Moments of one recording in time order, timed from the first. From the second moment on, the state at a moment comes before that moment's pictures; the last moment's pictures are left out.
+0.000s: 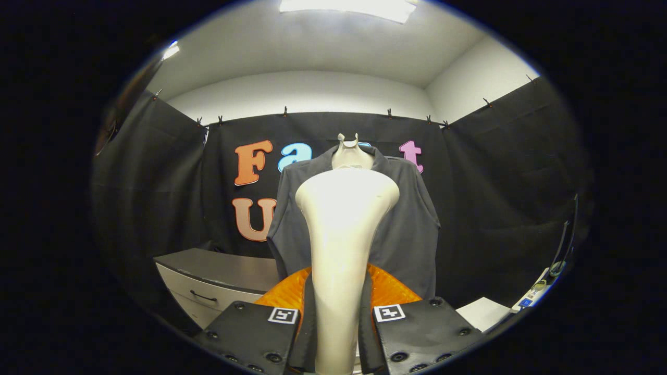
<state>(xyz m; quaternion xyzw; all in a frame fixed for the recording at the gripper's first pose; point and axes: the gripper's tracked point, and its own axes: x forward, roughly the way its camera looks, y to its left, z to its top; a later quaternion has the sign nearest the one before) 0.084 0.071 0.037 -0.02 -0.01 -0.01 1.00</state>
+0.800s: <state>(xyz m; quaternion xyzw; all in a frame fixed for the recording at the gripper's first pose) 0.084 0.079 0.035 -0.01 0.00 0.00 1.00</state>
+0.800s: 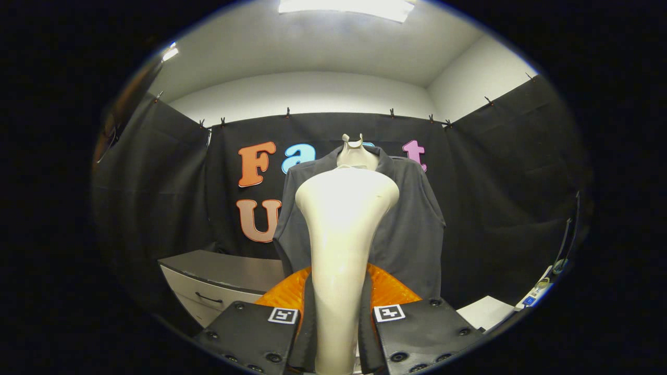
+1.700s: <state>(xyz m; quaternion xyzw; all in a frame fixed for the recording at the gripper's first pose) 0.083 0.083 0.034 -0.01 0.00 0.00 1.00</state>
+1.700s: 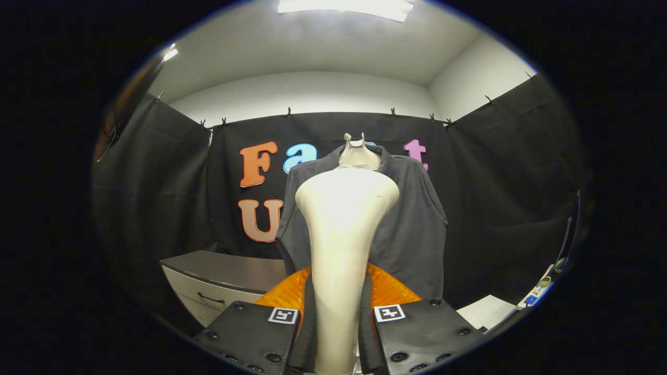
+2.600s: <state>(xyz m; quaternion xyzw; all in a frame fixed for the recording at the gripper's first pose) 0.080 0.081 0.033 -0.01 0.00 -0.01 1.00</state>
